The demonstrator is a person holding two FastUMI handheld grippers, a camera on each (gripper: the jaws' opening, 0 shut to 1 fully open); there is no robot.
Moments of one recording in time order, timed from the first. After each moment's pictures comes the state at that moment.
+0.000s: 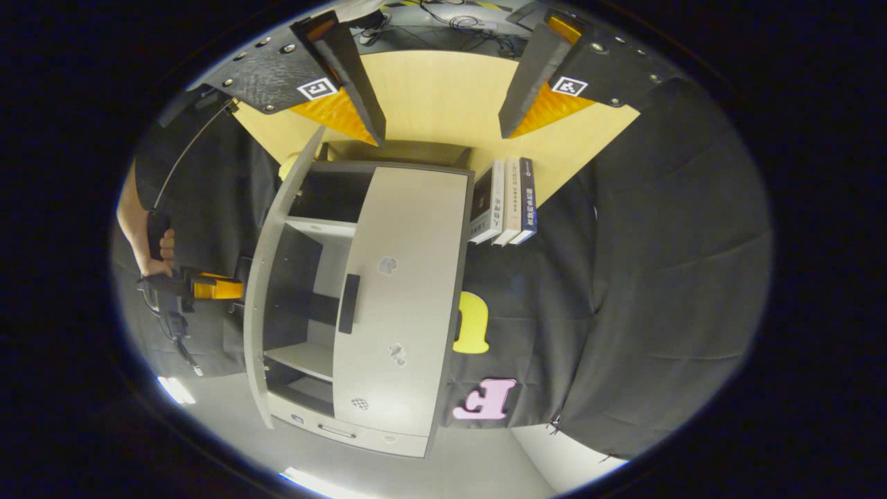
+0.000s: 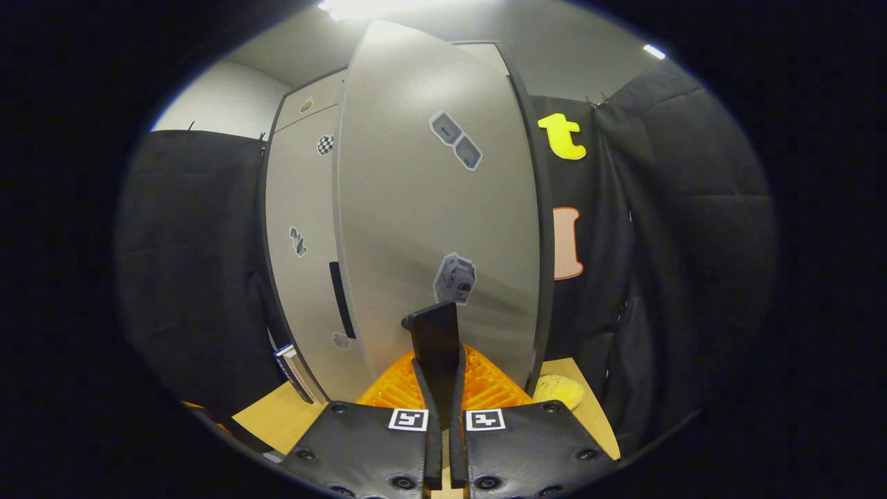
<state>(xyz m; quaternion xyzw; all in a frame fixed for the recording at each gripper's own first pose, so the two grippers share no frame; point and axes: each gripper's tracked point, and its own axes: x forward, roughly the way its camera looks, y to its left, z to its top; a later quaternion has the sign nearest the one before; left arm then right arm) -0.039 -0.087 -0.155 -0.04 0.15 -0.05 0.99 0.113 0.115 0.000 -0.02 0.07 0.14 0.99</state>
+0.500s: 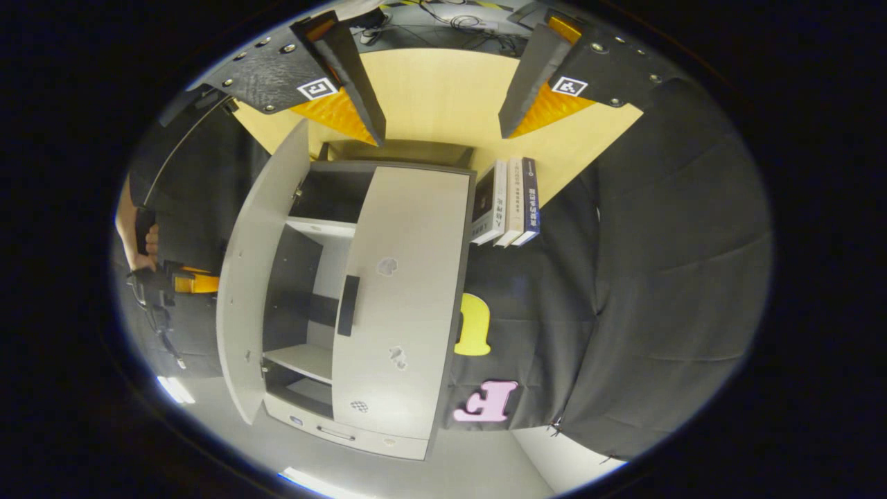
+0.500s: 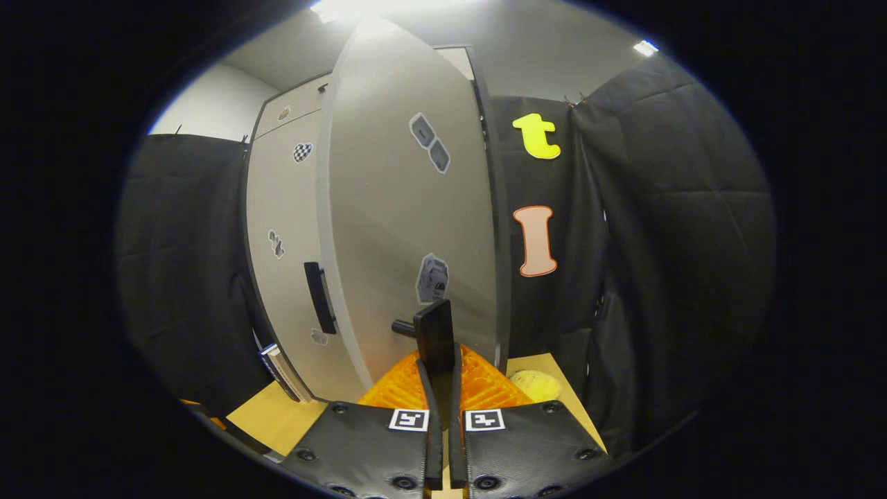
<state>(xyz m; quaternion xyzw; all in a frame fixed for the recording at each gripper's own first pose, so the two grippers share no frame) -0.029 -0.089 -0.161 -0.04 0.15 -0.06 0.99 0.110 0.084 0.003 -0.01 0.07 0.10 0.99</state>
